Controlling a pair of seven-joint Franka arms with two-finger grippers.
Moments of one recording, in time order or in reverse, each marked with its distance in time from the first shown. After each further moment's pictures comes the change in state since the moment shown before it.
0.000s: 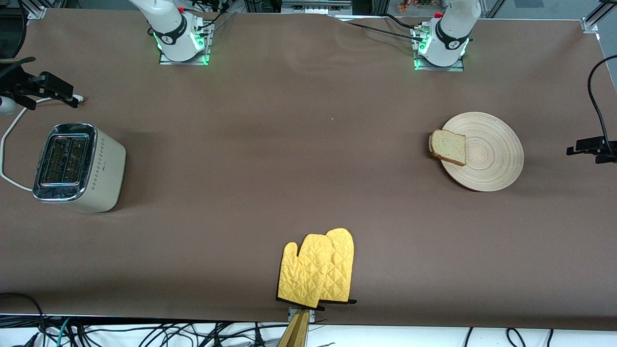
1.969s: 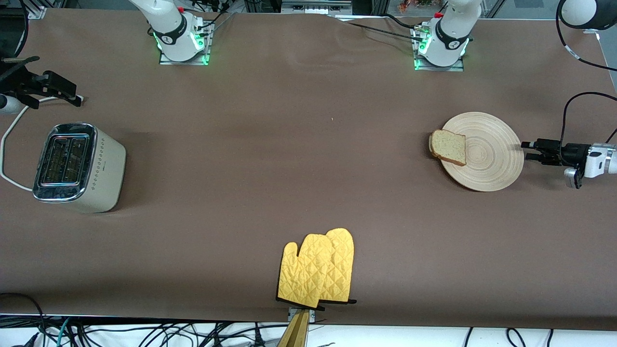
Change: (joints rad) left arm 0.176 0.403 -0.002 0.051 -0.230 -0.192 0.367; right arm 0.002 0.000 0.010 0.002 0.000 -0.013 0.000
